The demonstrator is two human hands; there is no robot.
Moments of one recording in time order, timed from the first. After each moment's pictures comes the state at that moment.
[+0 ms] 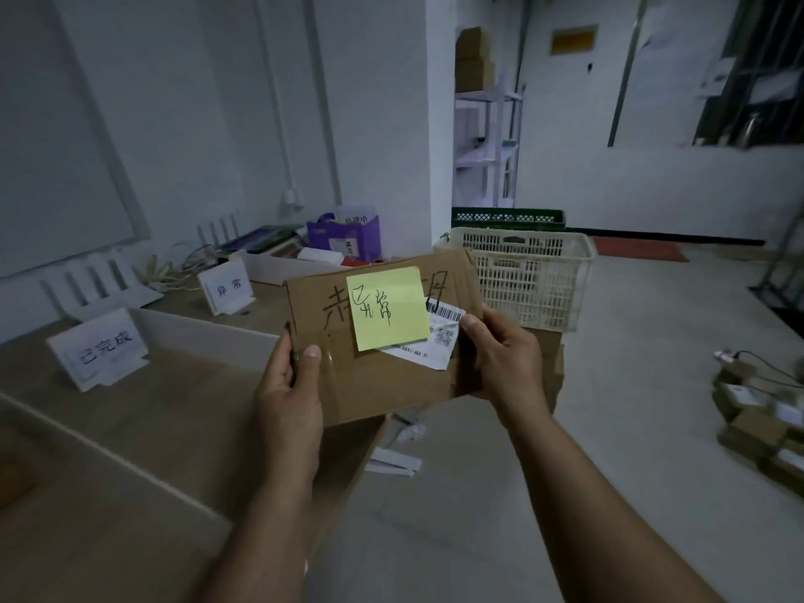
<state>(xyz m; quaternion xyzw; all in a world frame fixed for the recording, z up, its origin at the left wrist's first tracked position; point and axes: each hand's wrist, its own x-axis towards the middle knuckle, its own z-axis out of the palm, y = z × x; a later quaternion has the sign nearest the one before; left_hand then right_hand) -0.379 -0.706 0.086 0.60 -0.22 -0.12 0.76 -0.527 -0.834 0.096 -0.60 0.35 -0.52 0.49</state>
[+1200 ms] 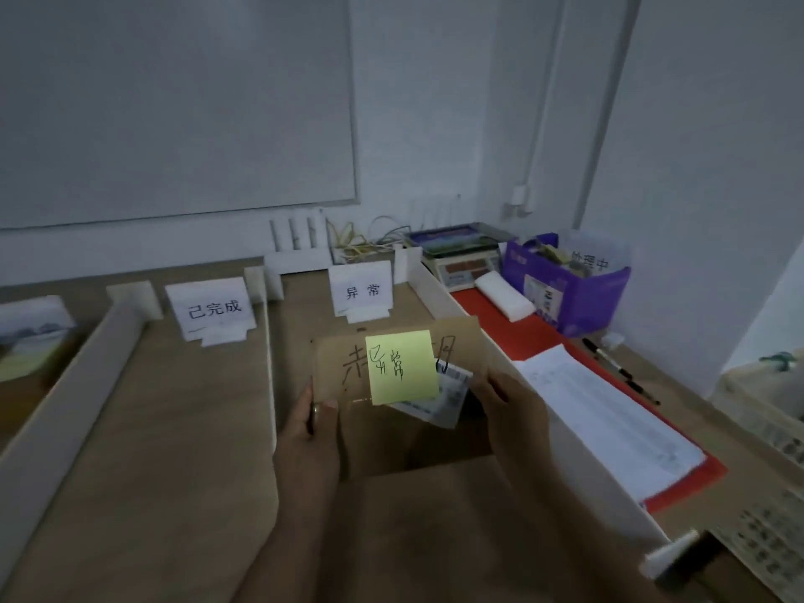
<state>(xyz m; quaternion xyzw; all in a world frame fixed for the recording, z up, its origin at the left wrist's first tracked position) -0.164 -1.053 0.007 0.75 0.11 0.13 0.63 -0.168 -1.258 0.020 -0.81 0.14 -0.16 0.55</state>
